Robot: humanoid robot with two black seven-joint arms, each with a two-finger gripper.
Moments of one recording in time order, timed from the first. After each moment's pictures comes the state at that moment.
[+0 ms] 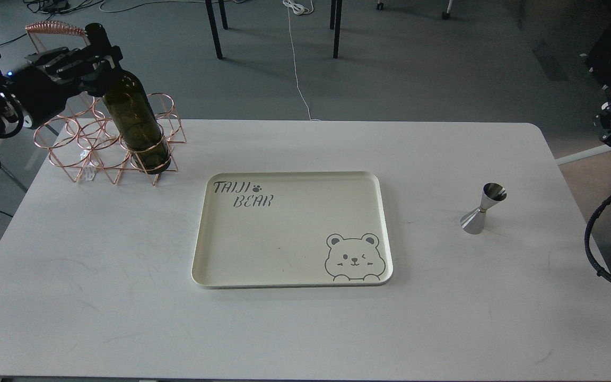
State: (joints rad) left arm -0.93 0.76 -0.48 -0.84 1.62 0.13 -0.49; right arm 0.80 -0.52 0.51 0.31 0.34 0.49 0.49
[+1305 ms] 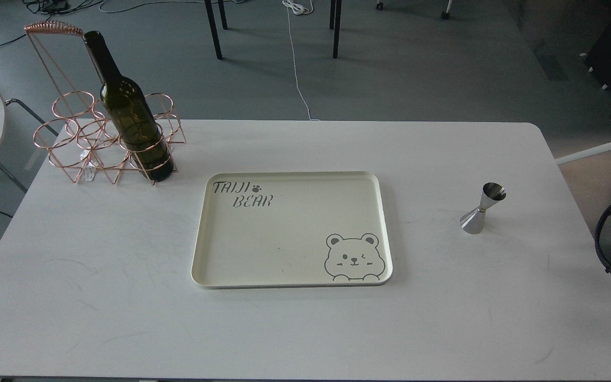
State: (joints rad) left arm -1.01 0.89 -0.50 -0.80 0.61 0.05 -0.49; right arm 0.83 -0.52 0.52 0.25 0.34 0.49 0.49
